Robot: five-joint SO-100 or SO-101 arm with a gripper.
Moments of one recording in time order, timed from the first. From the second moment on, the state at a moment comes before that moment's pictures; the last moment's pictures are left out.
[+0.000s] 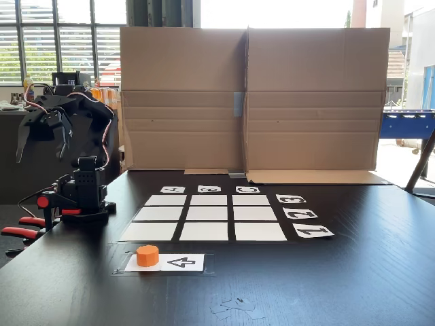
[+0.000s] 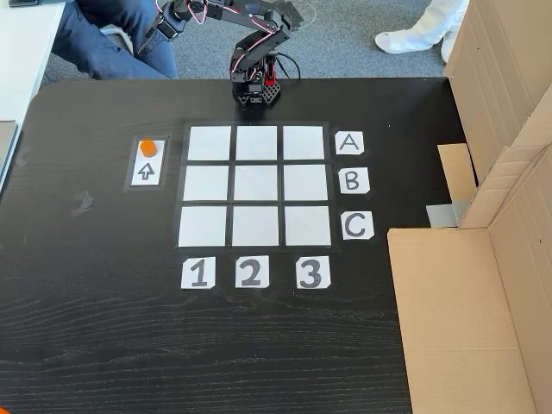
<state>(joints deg) 90.3 130.5 112.1 66.8 0.1</state>
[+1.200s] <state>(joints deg) 71.2 81.9 69.2 88.9 6.2</state>
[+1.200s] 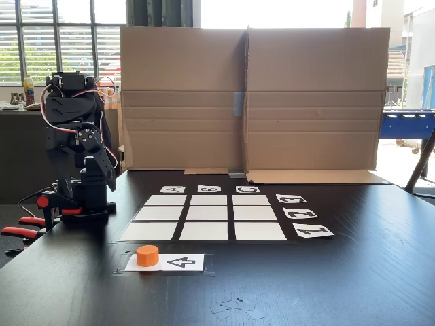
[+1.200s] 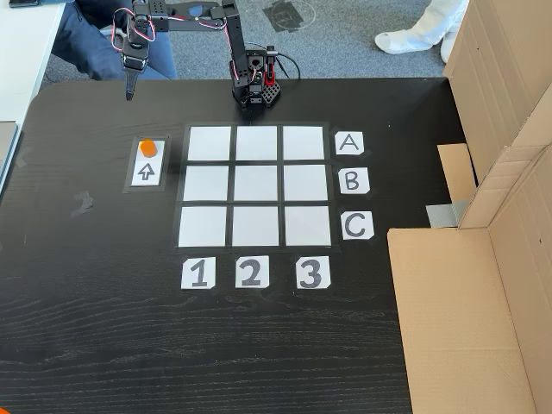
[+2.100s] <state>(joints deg) 56.2 65.3 63.9 87.7 9.0</state>
